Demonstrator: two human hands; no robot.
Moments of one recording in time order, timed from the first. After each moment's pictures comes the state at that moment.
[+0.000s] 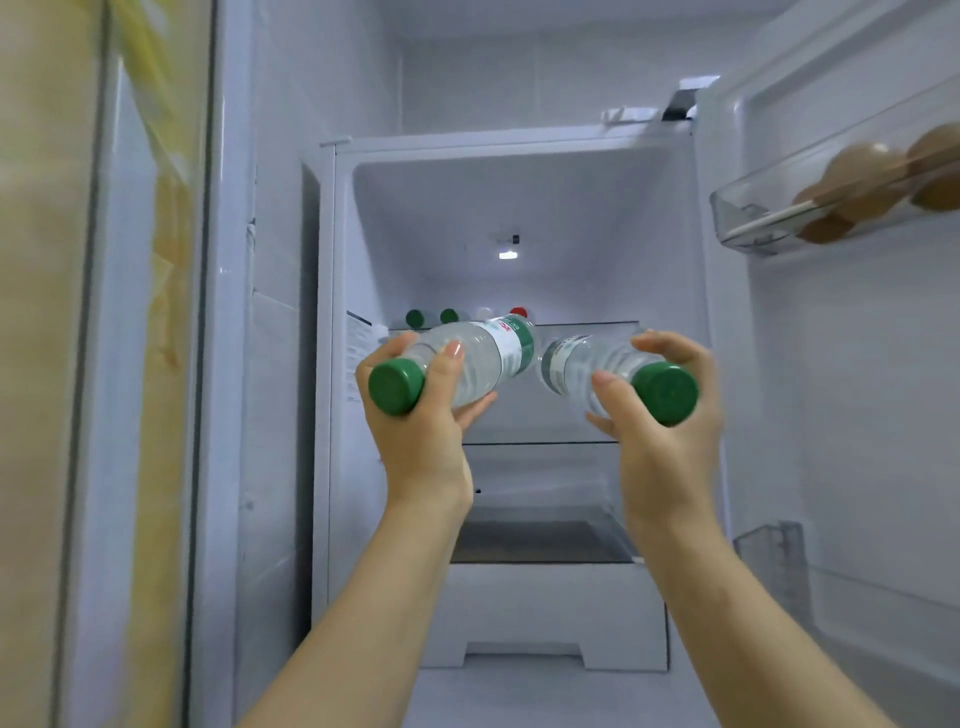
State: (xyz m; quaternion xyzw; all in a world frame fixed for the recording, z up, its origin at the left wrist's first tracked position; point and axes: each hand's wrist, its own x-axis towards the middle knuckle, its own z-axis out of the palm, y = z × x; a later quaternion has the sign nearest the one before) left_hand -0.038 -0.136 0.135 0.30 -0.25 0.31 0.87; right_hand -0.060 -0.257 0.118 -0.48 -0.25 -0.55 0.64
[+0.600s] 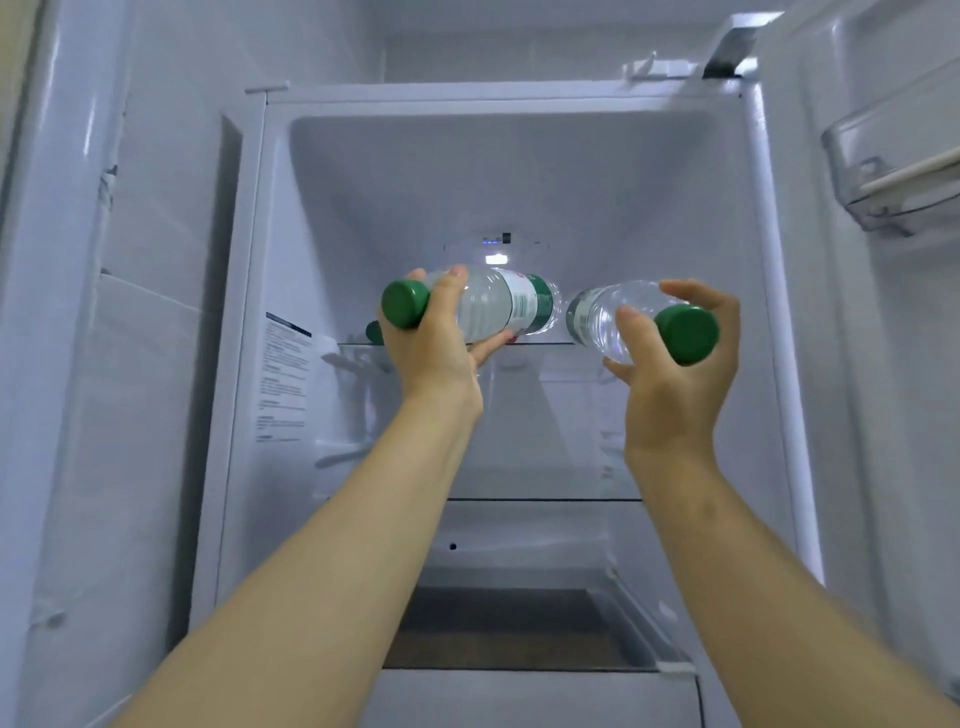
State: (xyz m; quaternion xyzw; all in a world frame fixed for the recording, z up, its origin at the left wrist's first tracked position) left_hand 0.116 -0.180 0.227 0.27 -0.26 0.22 0.90; right_hand 0.087 -0.298 0.189 -0.41 -0.25 -0.61 0.63
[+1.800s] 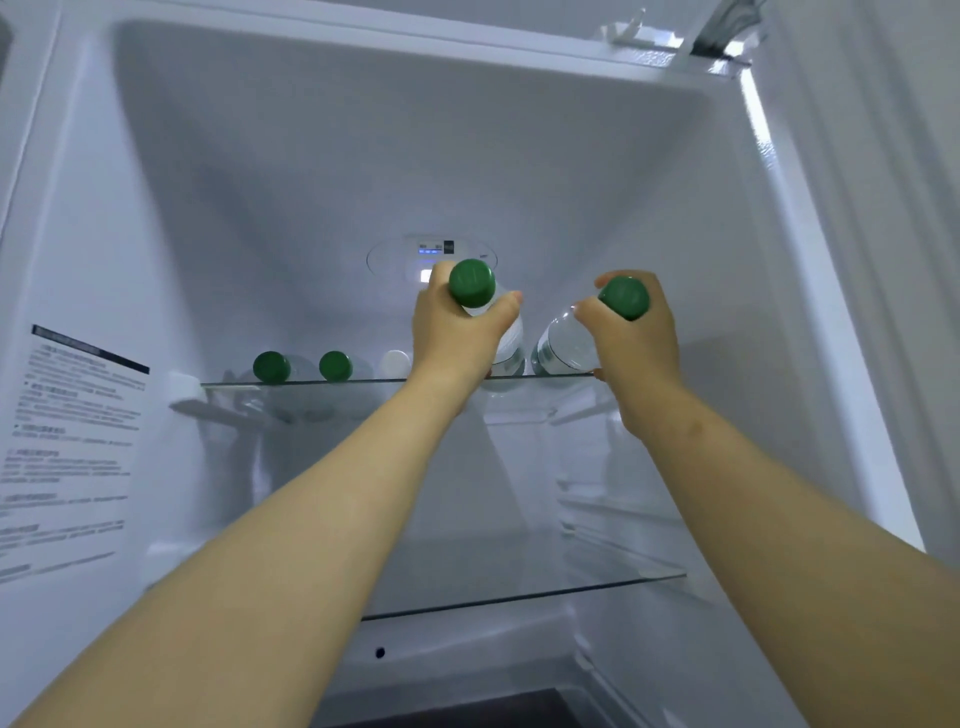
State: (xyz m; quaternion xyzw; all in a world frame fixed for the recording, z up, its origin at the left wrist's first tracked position) left_hand 0.245 -0.224 0.280 0.55 -0.39 0.39 0.63; right_hand 0.194 -0.342 0.260 -0.57 -0.13 -0.59 0.57
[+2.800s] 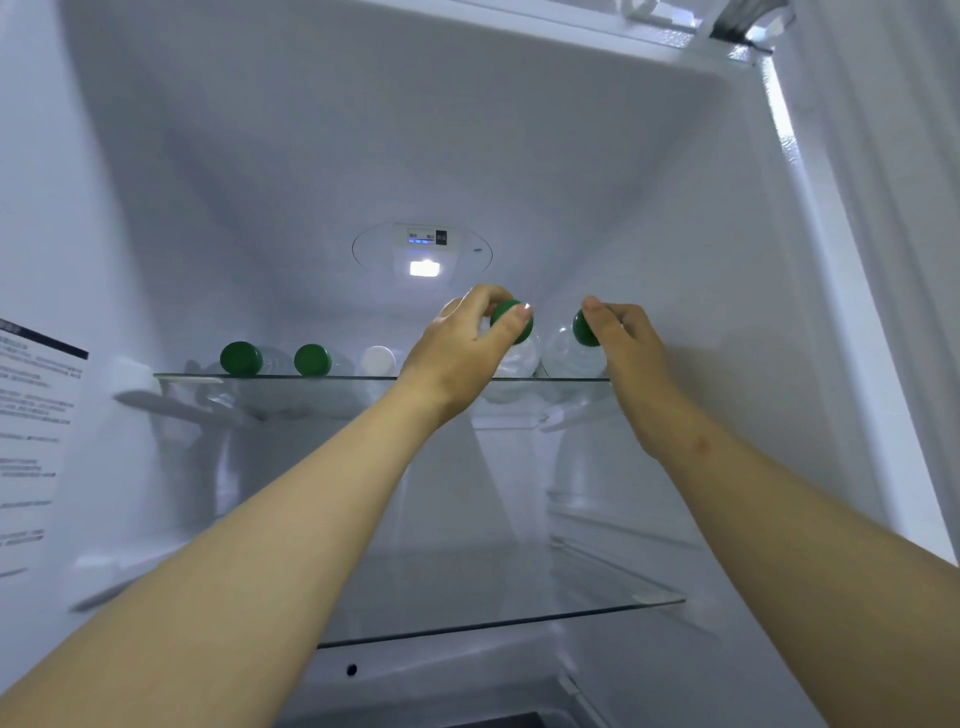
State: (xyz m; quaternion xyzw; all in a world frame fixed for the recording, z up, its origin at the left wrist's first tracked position) left_hand 0.278 -0.226 0.278 0.69 -0.44 0.37 0.43; right_hand 0.229 -0.376 0.260 -0.66 -0.11 -0.53 0.52
